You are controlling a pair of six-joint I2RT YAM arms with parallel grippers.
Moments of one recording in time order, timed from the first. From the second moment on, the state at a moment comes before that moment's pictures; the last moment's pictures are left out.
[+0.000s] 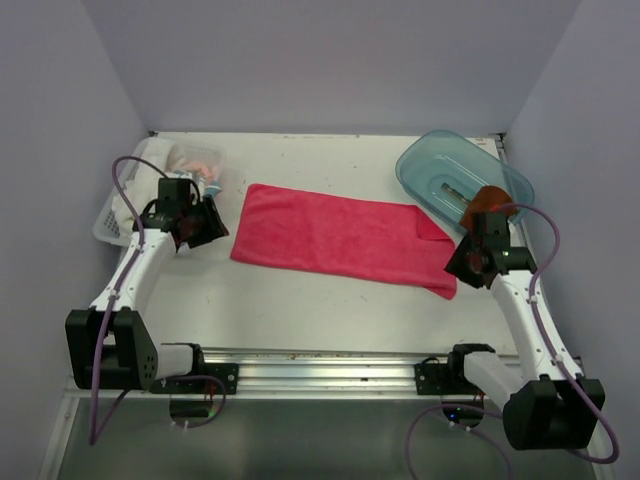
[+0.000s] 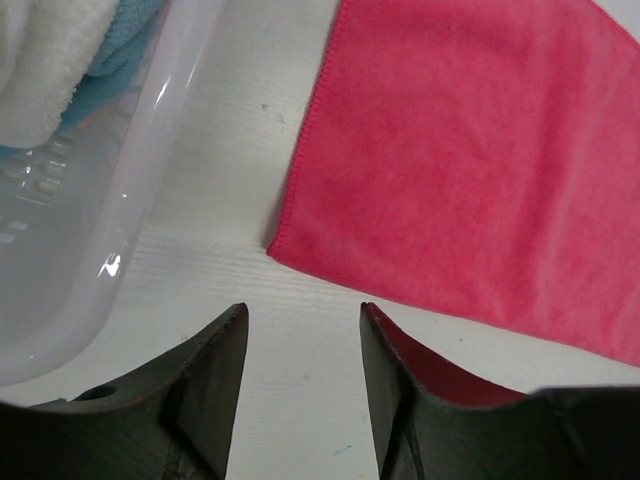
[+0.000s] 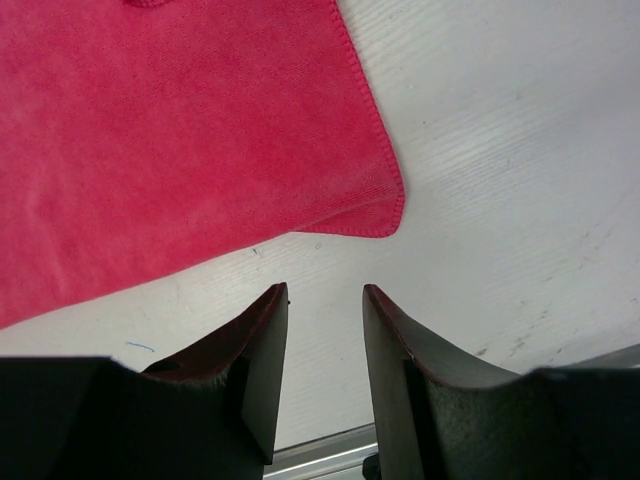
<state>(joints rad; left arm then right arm) 0.00 1.30 0.97 -0.59 0.12 -0.40 0.01 0.99 0.82 -0.88 0.15 0.56</state>
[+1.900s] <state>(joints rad) -0.19 1.78 1.32 -0.47 -0.04 -0.47 0.01 1.05 0.76 -0.79 0.09 0.55</state>
